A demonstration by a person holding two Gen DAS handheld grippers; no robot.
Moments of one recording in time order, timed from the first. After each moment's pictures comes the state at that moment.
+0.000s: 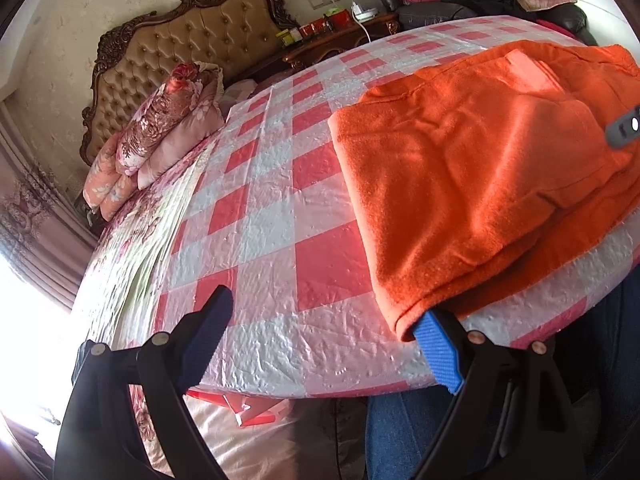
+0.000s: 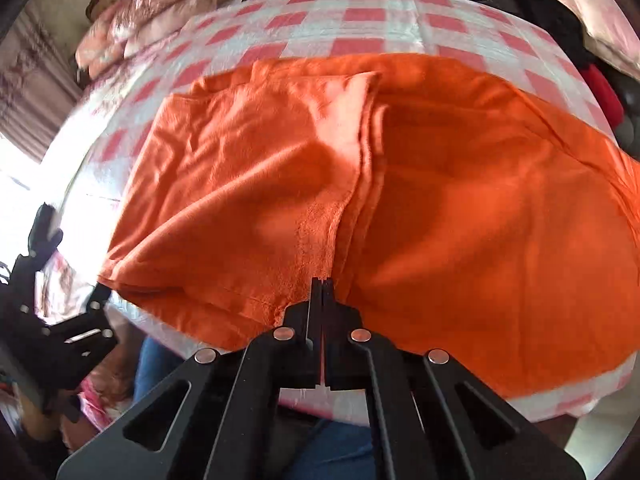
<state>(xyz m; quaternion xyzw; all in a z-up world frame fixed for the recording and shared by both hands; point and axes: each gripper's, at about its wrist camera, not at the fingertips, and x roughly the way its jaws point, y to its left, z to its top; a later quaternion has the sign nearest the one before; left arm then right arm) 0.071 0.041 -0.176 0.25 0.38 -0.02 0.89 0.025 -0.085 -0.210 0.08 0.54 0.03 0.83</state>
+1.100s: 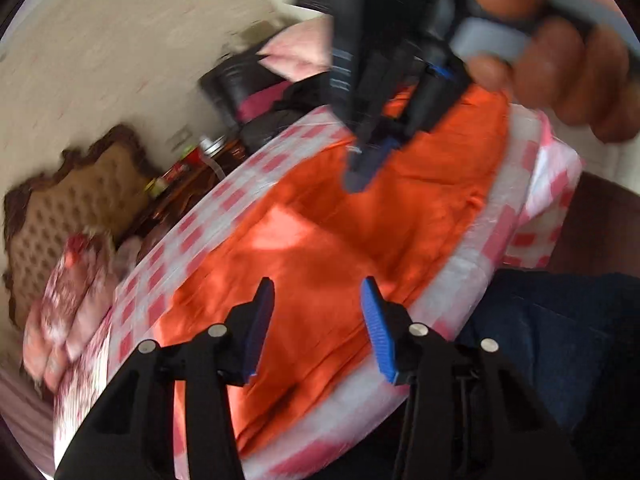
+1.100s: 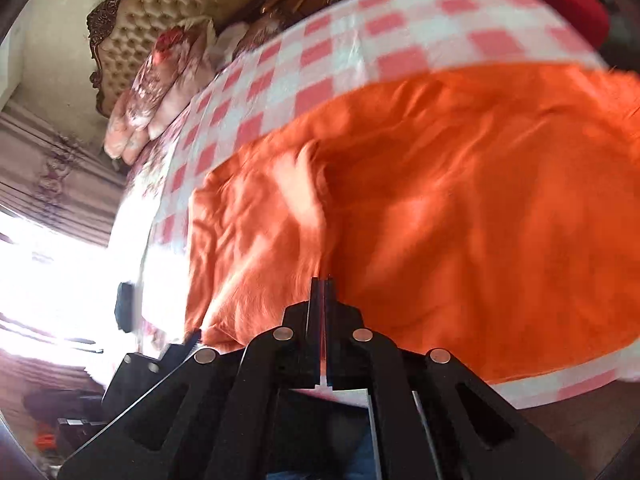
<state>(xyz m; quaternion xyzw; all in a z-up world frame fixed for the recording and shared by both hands) 0.001 -0.117 -0.153 0.35 0.21 -0.30 0.86 0.023 -0.188 -0.183 0.28 0.51 0.08 0.81</state>
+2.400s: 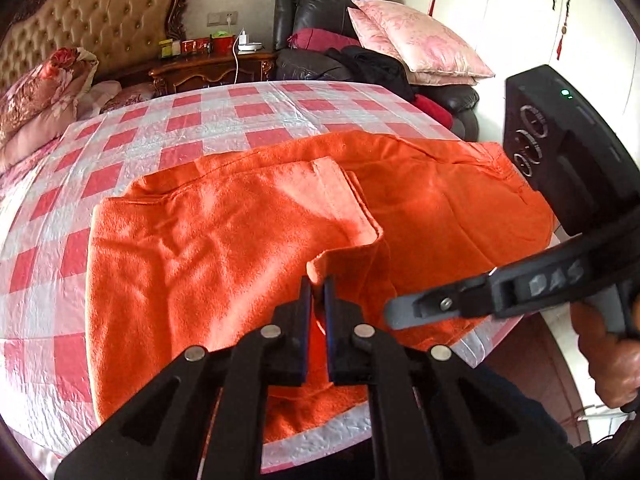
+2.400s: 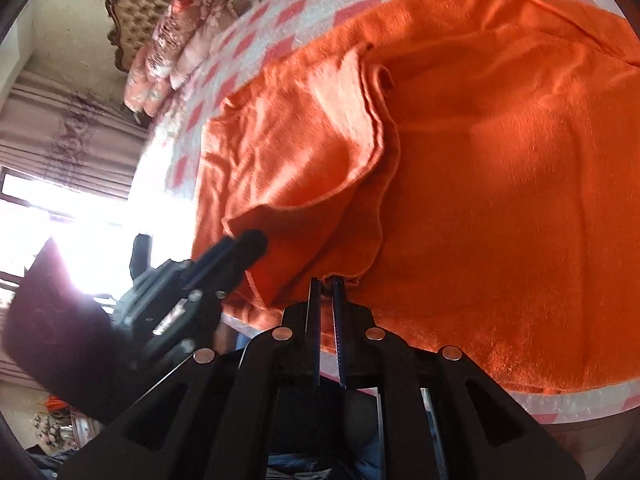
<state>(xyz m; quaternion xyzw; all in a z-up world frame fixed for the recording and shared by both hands) 0.095 -0.064 -0.148 0.05 0.40 -0.27 0.87 0.035 -0.138 -0.229 0.29 0.56 0.17 0.76</state>
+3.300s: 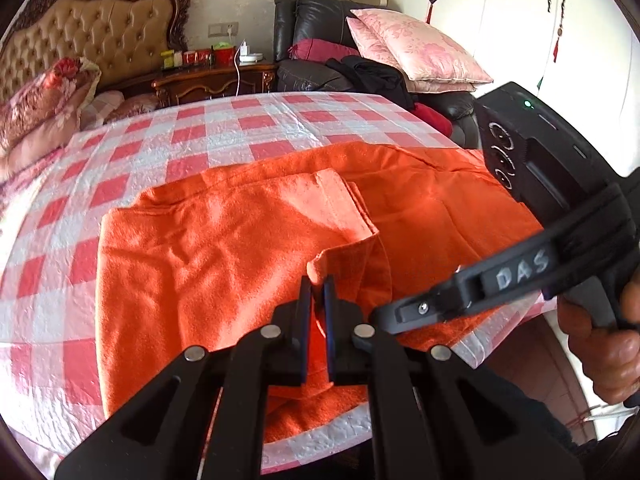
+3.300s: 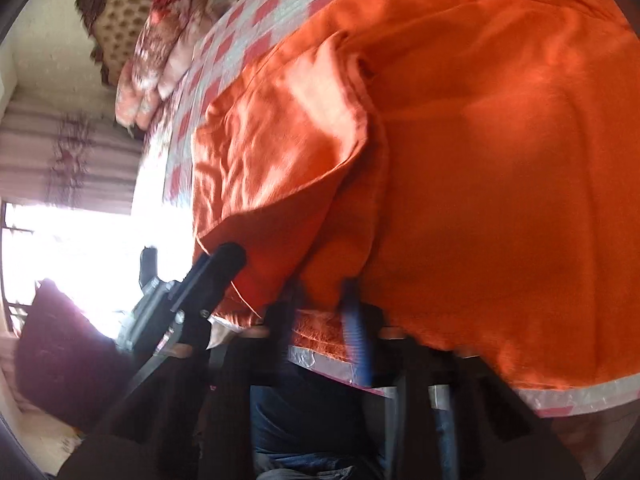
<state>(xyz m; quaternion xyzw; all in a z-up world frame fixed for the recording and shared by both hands) 0.089 -0.066 -0.142 0.07 0.37 -0.27 0.88 0.044 -0.134 -0.240 0.31 0.58 0.15 0.74</state>
